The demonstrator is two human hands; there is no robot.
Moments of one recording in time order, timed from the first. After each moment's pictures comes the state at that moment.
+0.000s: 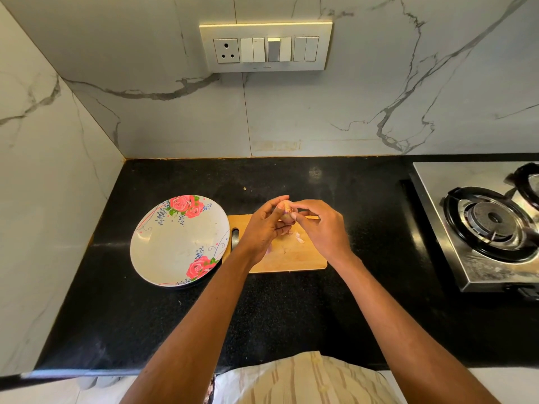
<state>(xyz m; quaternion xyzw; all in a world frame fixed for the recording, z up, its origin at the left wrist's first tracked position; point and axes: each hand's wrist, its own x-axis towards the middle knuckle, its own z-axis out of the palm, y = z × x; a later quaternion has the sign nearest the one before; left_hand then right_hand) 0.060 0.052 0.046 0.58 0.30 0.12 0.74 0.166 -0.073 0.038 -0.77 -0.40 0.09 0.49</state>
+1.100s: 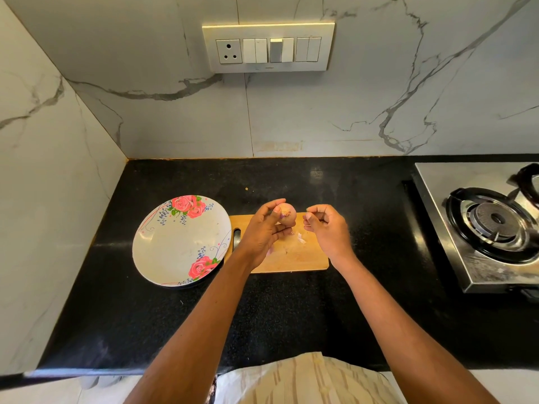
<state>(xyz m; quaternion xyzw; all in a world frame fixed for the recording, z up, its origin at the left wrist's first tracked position) 0.054 0.052 0.043 0.52 0.32 0.12 0.78 0.171 -0.072 0.019 -0.77 -0.20 0.22 0.56</state>
